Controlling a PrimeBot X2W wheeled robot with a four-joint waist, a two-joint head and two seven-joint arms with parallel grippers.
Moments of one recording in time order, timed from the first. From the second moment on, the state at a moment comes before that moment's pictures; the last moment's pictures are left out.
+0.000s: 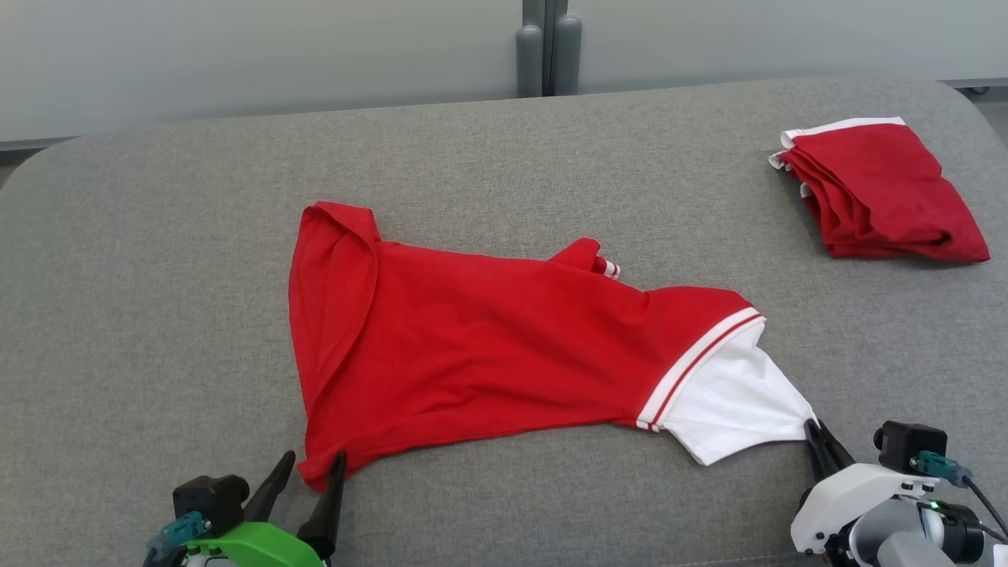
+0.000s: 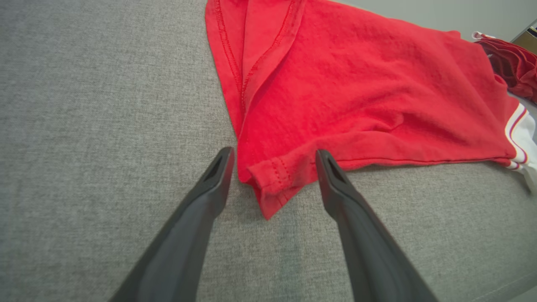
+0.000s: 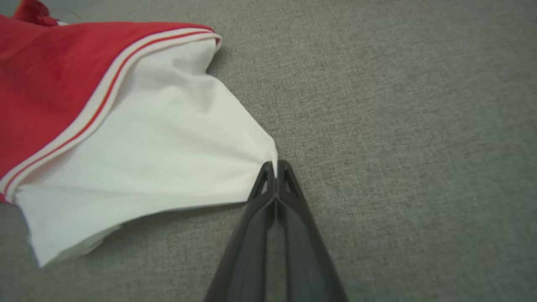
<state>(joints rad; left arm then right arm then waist) -0.02 0.17 -0.36 0.39 -0.61 -0.08 -0.18 -0.10 -0.12 0.10 0.70 0.32 0.06 -0.23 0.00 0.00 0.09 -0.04</state>
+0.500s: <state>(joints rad) -0.04 0.16 -0.37 0.40 -0.63 -0.09 -0.18 -0.12 -0.11 0.10 0.70 0.35 0.10 -0.24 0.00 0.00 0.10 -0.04</state>
